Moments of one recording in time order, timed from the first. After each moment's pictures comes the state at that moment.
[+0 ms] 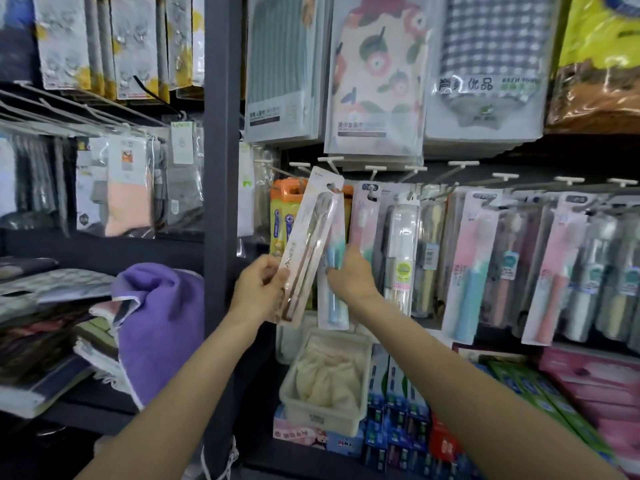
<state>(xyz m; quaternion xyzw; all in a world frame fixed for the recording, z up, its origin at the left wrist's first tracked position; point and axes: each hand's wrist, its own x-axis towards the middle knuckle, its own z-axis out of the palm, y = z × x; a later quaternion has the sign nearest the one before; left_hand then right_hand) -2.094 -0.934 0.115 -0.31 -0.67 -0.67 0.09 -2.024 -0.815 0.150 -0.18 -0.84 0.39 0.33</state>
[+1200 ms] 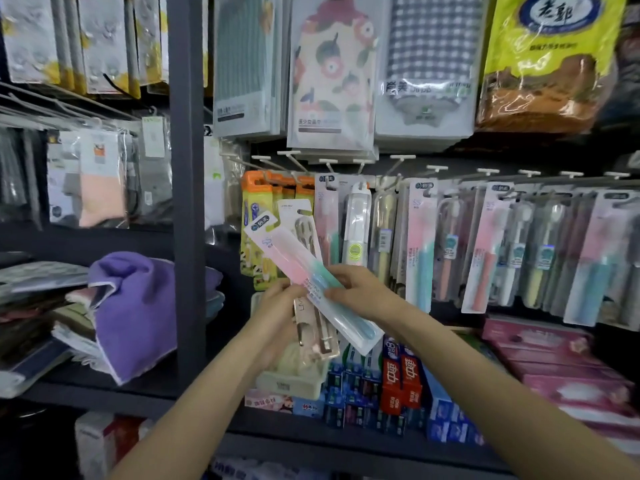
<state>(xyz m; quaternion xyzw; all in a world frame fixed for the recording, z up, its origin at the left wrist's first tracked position) -1.991 -0.907 0.101 -0.24 -0.51 -0.80 -0.22 -1.910 -0.798 0.139 -0.06 -0.90 0.37 0.21</state>
